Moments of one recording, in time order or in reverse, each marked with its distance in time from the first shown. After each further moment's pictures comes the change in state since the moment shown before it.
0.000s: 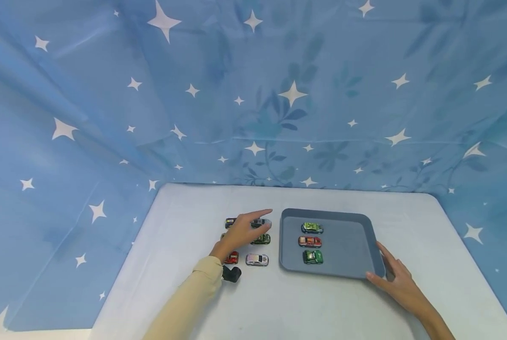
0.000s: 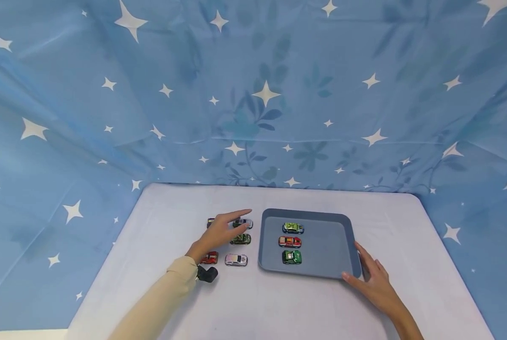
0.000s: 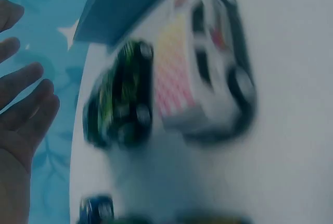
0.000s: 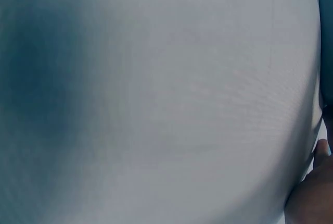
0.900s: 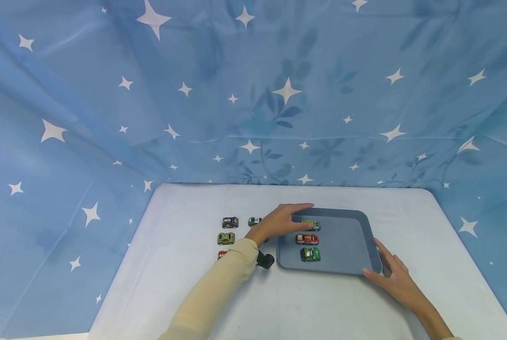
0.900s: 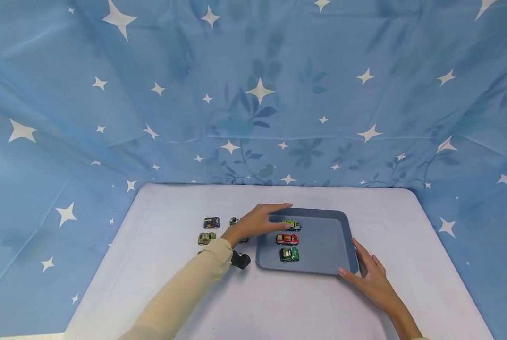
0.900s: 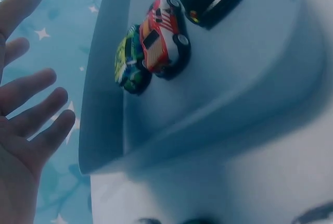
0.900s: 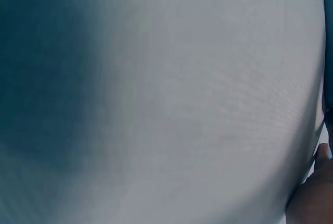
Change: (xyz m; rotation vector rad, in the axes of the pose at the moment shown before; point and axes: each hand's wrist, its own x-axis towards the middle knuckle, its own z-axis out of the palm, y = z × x) left_hand 0.082 0.049 0.055 0.035 -0.292 0.089; right_hand 0.000 0.006 0.003 -0.023 0.020 -0.003
